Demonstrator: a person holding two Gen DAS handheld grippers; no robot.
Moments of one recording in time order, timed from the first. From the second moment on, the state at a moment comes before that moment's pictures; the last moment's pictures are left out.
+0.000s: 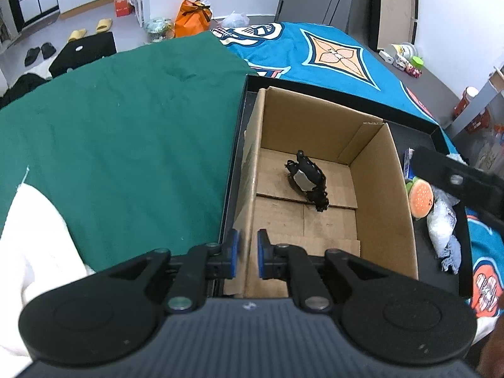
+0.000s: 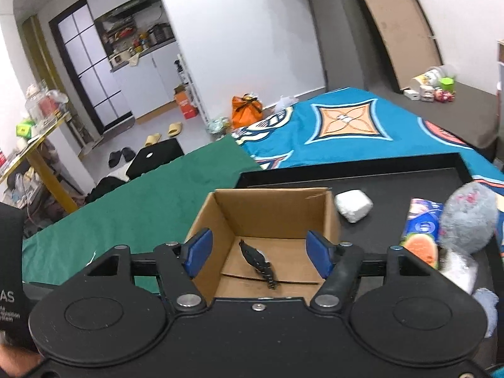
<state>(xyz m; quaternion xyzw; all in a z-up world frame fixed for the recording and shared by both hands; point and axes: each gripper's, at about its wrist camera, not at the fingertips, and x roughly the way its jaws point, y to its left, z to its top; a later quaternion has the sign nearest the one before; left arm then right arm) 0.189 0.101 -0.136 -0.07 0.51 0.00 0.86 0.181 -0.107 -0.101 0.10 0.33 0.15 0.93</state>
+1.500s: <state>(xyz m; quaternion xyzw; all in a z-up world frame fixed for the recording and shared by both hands) 0.197 0.030 -0.133 0.09 0.53 0.05 0.84 0.165 -0.282 -0.211 0.12 0.40 -0.04 0.91</state>
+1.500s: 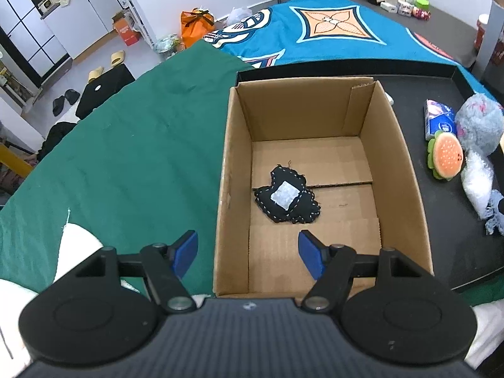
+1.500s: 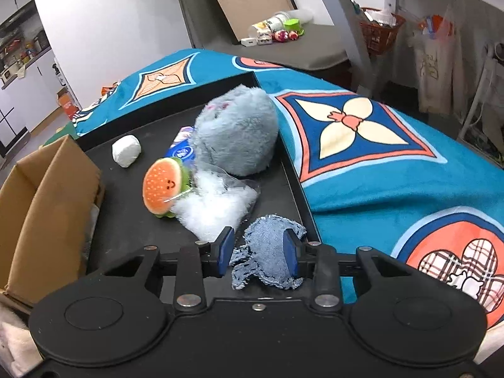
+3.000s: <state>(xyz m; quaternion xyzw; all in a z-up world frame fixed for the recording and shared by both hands) 0.187 0.039 -0.117 0.06 0.50 0.06 0.86 0.163 -0.262 -0.186 0.09 0.40 -0.03 0.91</state>
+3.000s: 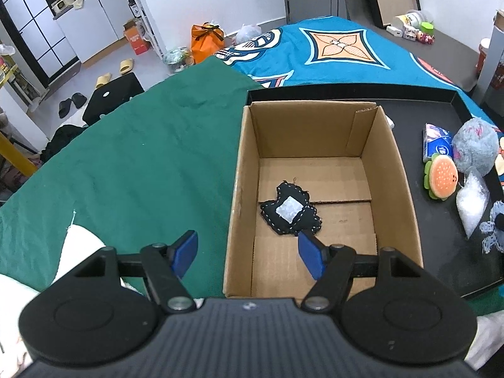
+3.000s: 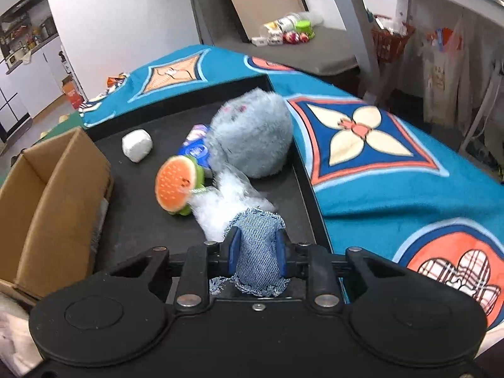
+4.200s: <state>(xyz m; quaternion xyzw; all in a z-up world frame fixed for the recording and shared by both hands) 0.190 0.083 -0.135 -0.04 0.52 0.02 0.85 0.176 -0.141 -0.102 0.04 0.31 0.04 0.95</state>
